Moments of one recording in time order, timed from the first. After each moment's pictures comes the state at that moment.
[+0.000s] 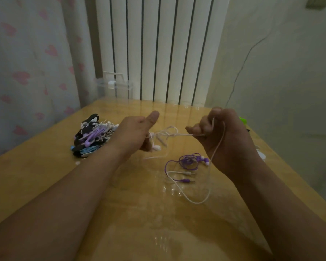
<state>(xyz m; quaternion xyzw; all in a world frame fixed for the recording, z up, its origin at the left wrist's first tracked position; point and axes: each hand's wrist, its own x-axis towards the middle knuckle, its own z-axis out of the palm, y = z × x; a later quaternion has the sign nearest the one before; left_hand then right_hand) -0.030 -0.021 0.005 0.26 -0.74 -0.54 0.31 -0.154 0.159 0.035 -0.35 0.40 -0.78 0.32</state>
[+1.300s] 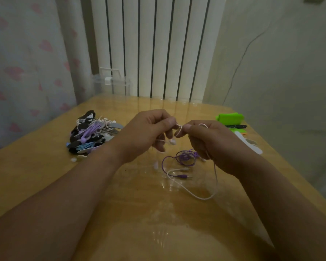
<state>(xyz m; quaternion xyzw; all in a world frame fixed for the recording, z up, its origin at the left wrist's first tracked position) -0.030 0.008 0.011 0.07 -0.80 -0.53 0.27 -0.173 0.166 0.021 -0.48 0.66 -0.52 0.25</state>
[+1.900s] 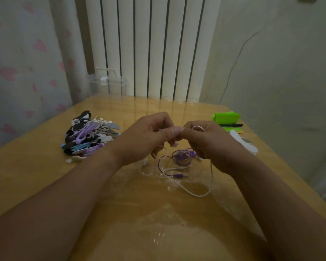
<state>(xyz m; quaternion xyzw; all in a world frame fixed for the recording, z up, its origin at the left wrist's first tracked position) -0.032 0.013 0.006 0.03 -0.84 -0.48 0.25 -0.174 0.167 0.020 -0.48 0.69 -0.50 0.21</state>
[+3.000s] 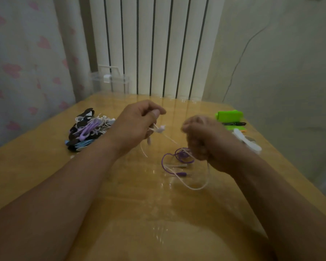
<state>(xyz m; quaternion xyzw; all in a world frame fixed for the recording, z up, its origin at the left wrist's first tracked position) -0.034 -0.010 0.006 0.16 -0.78 -0.50 0.34 -0.164 0.163 0.020 -0.42 0.62 -0.58 0.32</state>
